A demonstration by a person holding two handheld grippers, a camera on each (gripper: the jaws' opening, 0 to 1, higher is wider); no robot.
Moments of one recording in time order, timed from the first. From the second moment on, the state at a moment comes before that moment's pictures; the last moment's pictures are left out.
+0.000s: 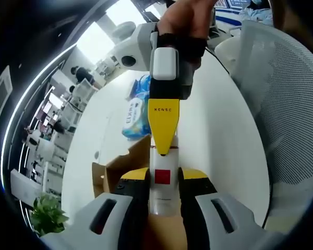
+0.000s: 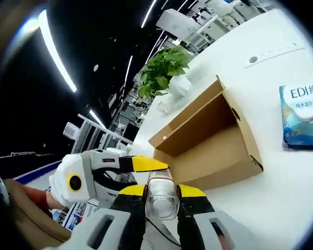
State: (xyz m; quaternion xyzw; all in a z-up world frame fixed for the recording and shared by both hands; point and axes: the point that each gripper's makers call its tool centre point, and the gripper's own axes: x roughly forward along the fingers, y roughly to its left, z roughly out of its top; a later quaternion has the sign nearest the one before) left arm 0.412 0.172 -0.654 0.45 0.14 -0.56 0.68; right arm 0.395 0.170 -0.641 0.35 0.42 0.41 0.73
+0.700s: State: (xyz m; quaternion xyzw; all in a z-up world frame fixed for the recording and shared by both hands) left arm 0.408 0.194 -0.656 0.41 0.17 -0.54 0.71; right arm 0.390 0.144 -0.647 0.40 0.42 0.37 0.73
